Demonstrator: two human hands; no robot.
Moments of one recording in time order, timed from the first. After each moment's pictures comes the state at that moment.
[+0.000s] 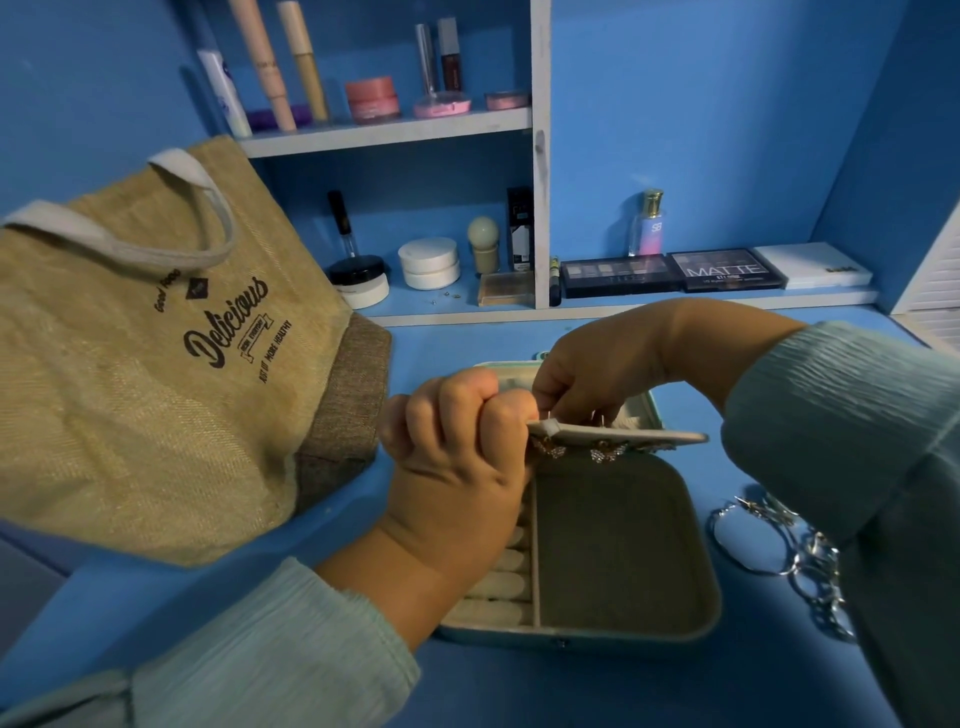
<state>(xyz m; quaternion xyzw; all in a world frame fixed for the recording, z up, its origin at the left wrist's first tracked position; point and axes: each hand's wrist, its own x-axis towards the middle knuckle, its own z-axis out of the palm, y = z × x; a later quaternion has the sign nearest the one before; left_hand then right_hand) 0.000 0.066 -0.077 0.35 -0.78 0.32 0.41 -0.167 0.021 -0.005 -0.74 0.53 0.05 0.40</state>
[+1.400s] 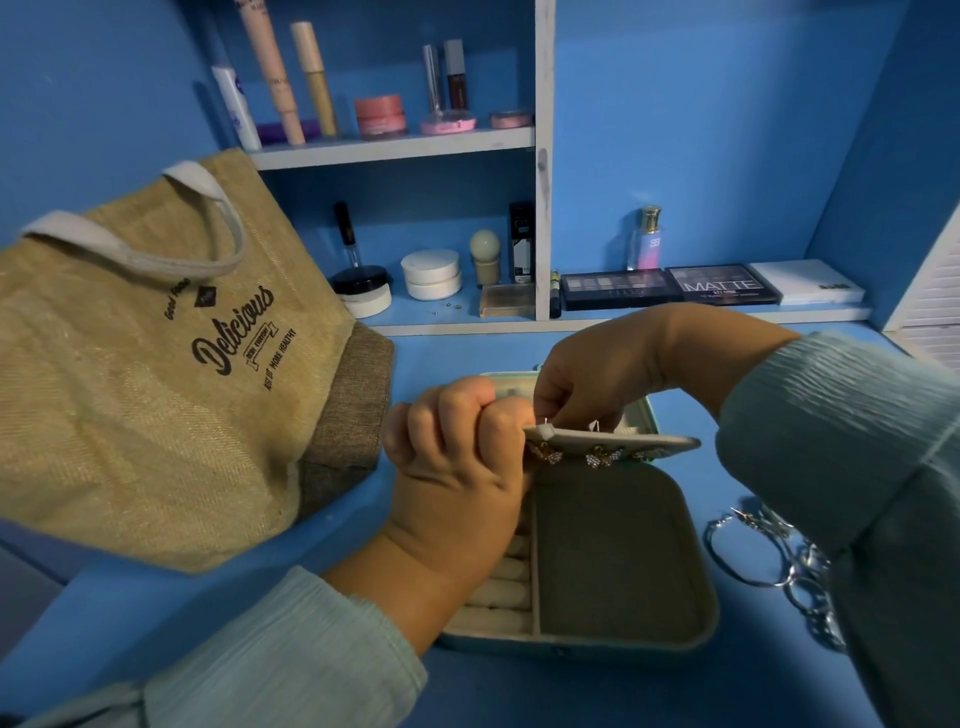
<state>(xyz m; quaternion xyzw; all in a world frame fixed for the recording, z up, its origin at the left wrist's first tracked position) -0.001 0.064 -0.079 0.35 -0.78 0.29 0.44 -0.163 0.023 0.003 -0.75 0.54 0.07 0.37</state>
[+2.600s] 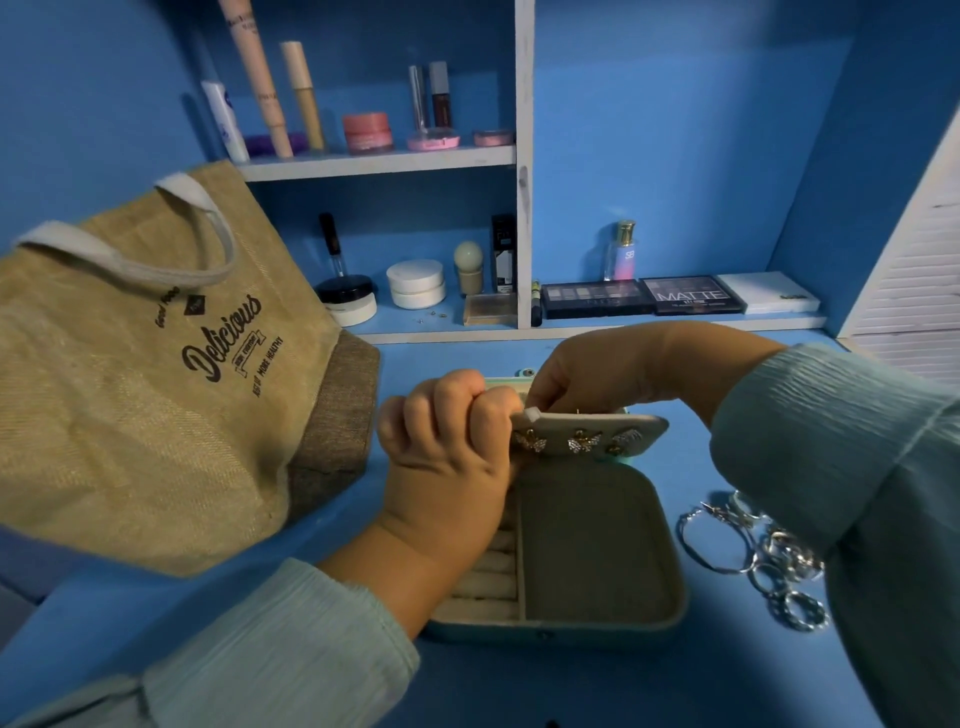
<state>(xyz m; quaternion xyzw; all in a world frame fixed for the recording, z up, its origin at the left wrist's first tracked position) -0.006 0.061 -0.072 0.35 -0.77 0.31 0.44 -0.169 0.040 0.004 -0.74 0.59 0.00 0.32</state>
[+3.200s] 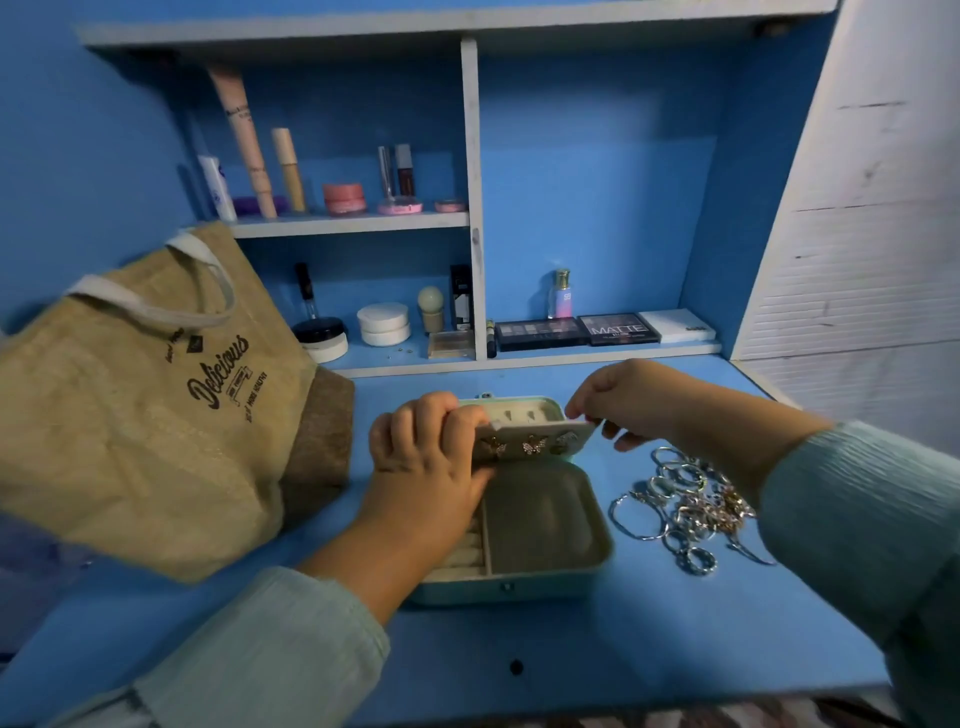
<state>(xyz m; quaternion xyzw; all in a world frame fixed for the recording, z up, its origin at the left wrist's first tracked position) 0.007 0.071 -0.072 0.32 -0.82 0.25 0.40 -0.193 0.123 0.012 -0.52 0.76 -0.25 0.31</state>
